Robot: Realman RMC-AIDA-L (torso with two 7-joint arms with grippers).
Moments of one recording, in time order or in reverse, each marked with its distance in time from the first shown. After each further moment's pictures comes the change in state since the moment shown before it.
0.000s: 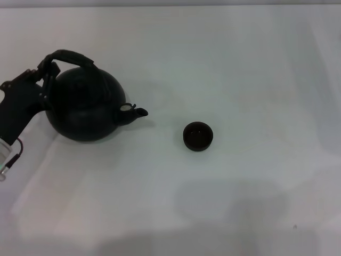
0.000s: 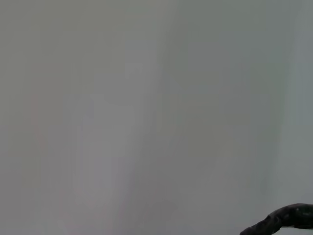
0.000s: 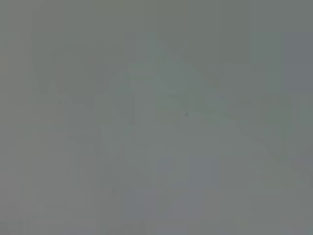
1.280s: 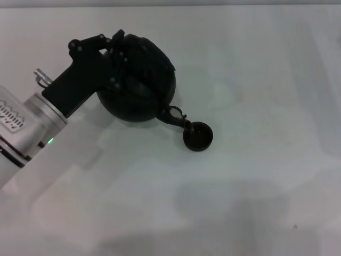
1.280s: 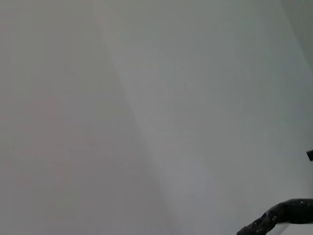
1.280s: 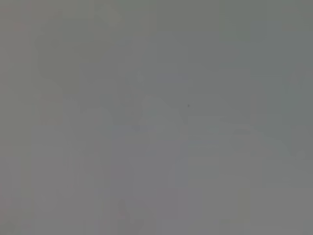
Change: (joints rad) left arm -0.137 -0.003 0.003 0.122 0.154 0.003 0.559; right arm -0.001 0.002 -0.006 0.018 -0.004 0.005 0.034
